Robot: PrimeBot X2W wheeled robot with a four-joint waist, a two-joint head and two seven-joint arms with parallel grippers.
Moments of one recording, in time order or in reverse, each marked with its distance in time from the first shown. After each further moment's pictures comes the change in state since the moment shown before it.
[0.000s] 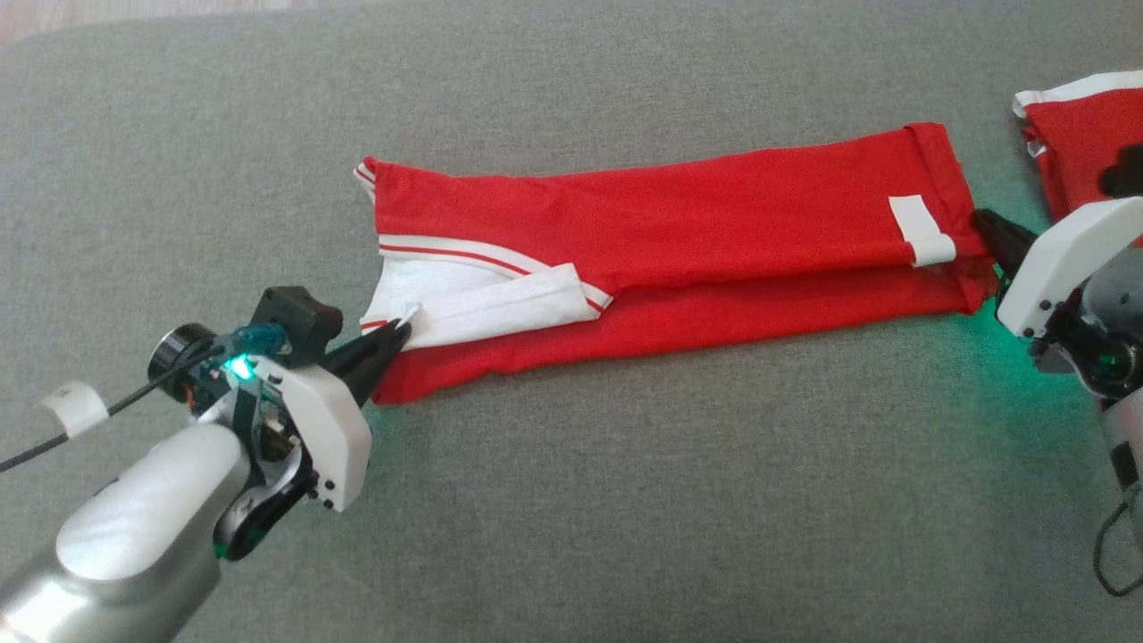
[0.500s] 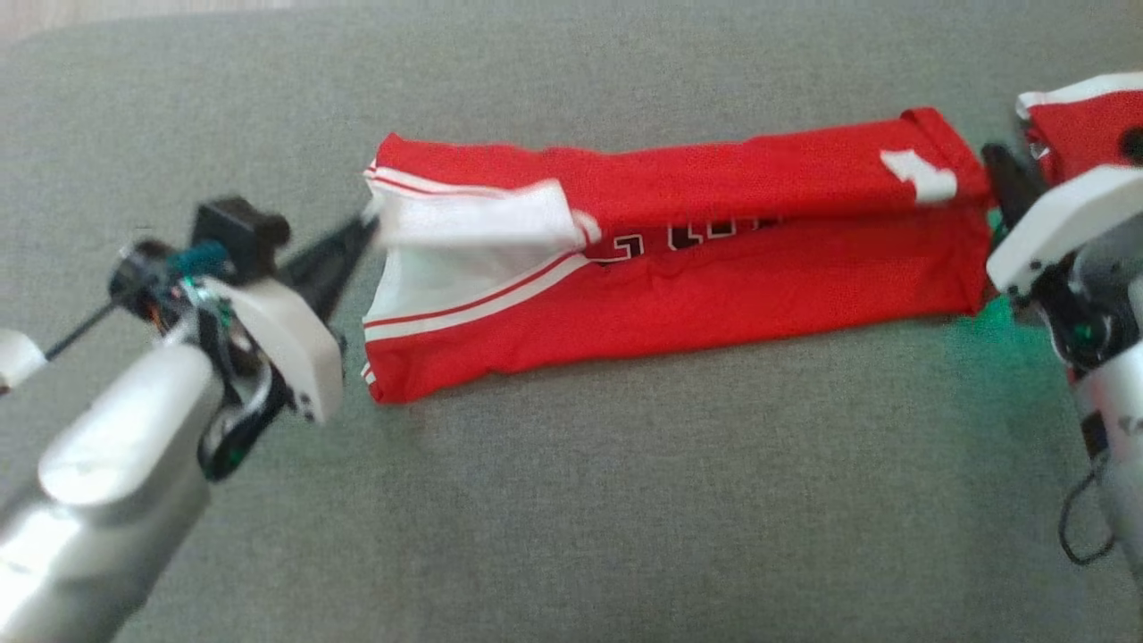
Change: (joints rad) left arm -0.142 -0.079 0.081 0.202 0.036 -0.062 -0.180; right arm -0.092 0.092 -0.077 0.095 -0.044 0.000 -0.215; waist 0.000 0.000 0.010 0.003
